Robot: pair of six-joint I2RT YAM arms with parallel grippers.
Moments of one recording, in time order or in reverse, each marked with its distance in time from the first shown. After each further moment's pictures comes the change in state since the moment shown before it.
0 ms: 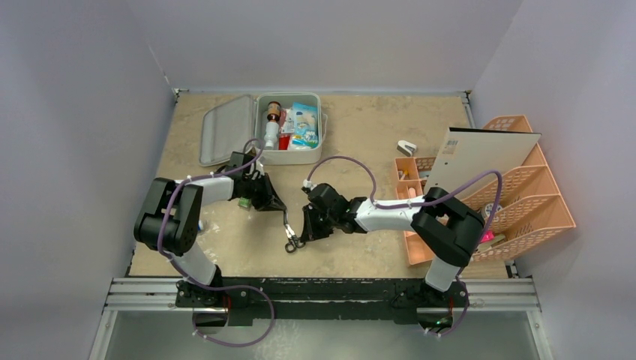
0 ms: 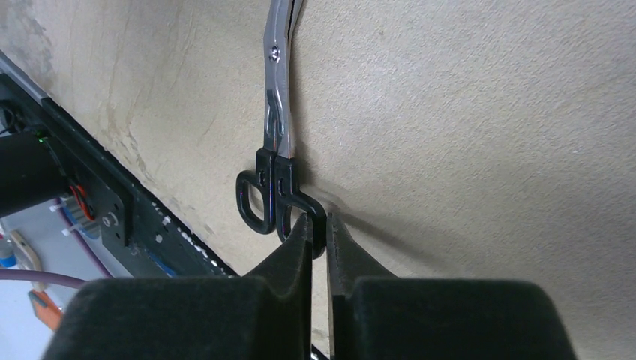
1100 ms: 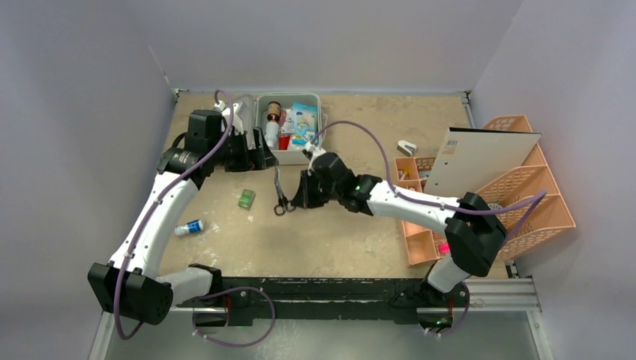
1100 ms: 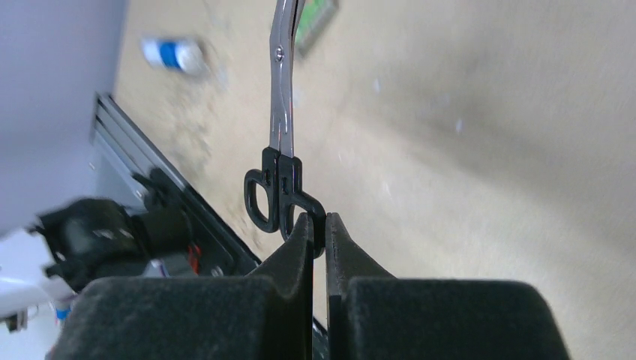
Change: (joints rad) left arm -0.006 -0.467 0.480 -0.560 -0.180 0.273; right arm -0.055 -0.146 0.160 -0.087 0.069 -0.032
